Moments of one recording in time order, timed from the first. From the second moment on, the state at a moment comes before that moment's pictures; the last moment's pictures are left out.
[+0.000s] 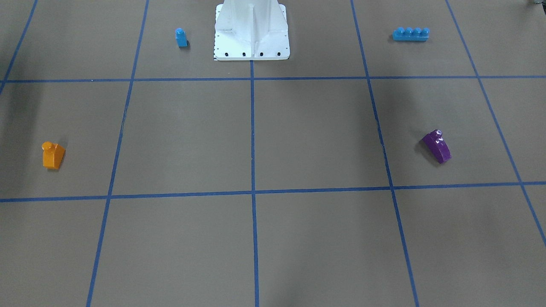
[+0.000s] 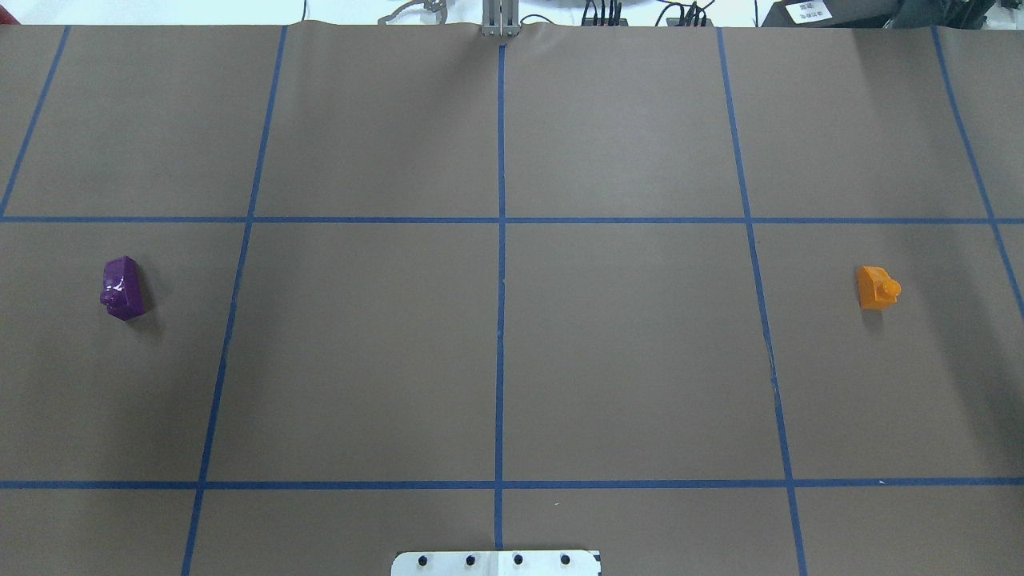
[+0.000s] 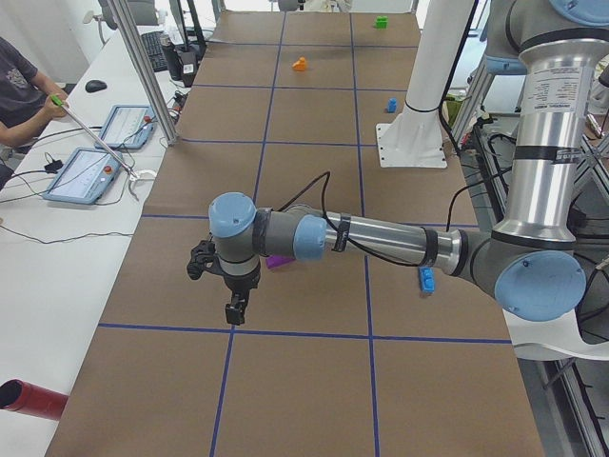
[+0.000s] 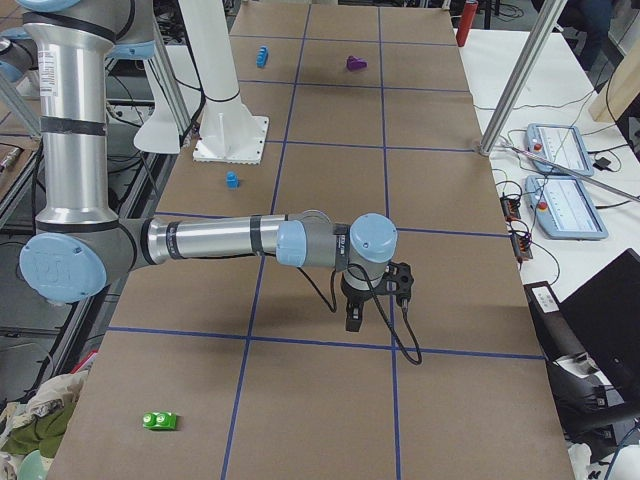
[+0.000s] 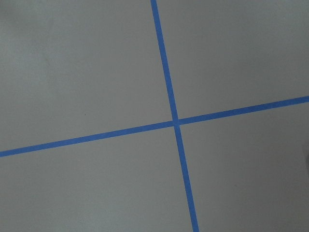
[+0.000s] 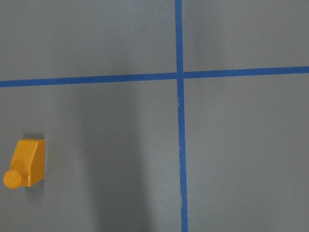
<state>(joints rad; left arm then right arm) -1.55 -1.62 -1.67 -1.52 -2.27 0.10 1.54 -1.61 1.72 -1.70 2.38 0.07</state>
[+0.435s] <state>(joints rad) -1.55 -1.62 -1.67 -1.52 -2.27 0.10 1.54 -1.61 1.72 -1.70 2.39 0.07</state>
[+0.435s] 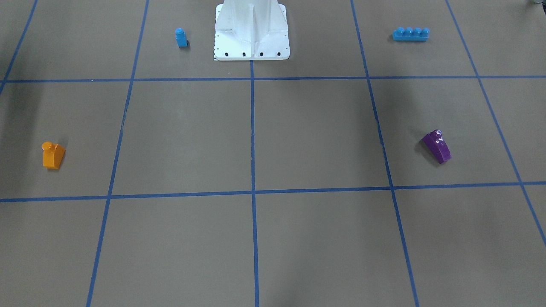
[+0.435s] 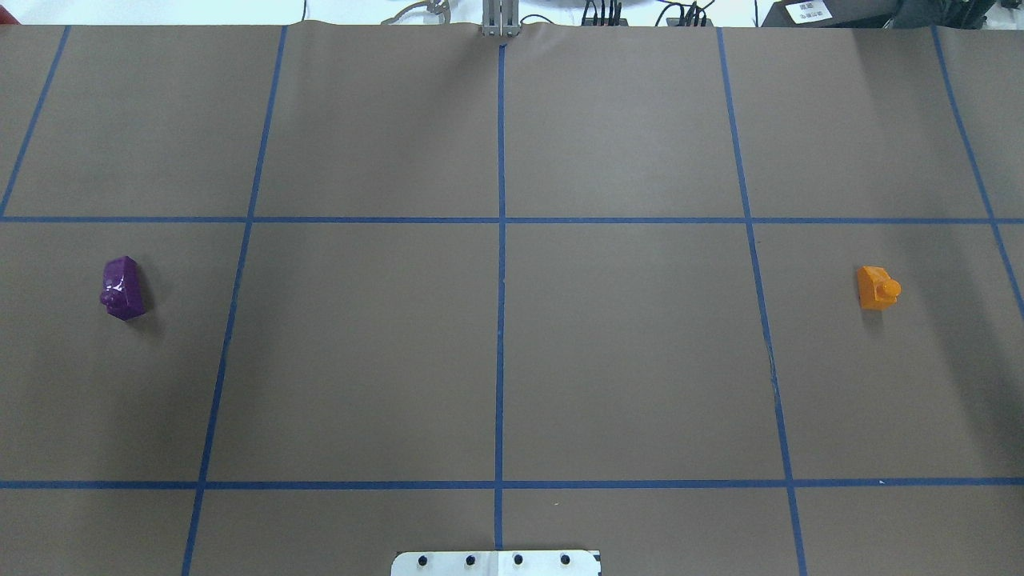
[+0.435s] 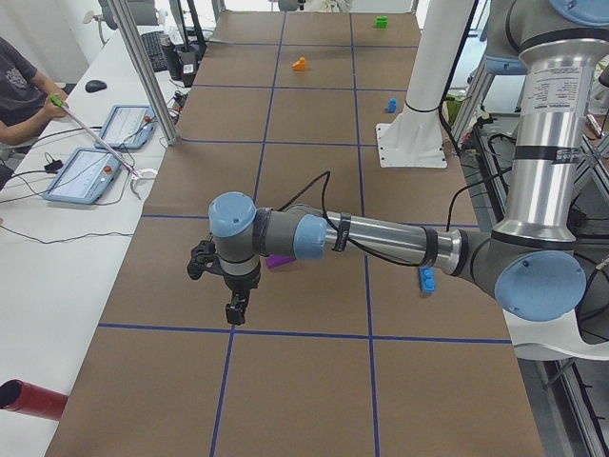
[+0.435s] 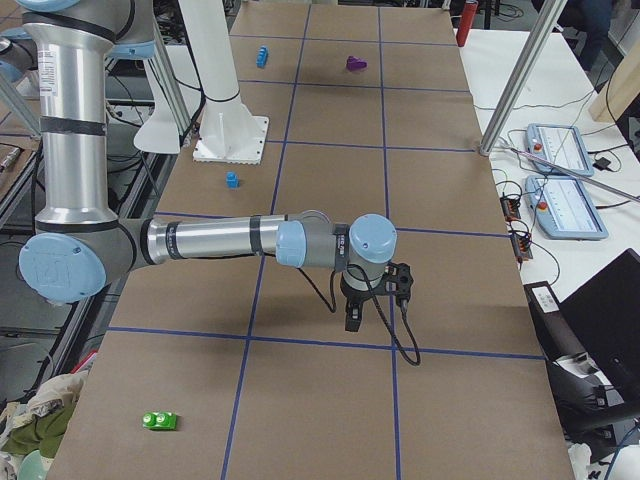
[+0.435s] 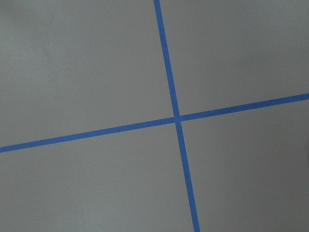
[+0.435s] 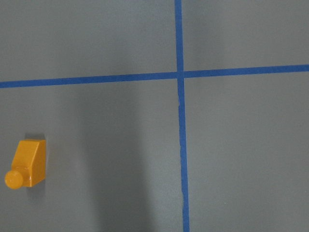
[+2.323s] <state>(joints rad) -0.94 -1.63 -1.67 -1.99 -2.03 -1.11 1.53 -1.57 1.72 -1.64 2.39 0.11</state>
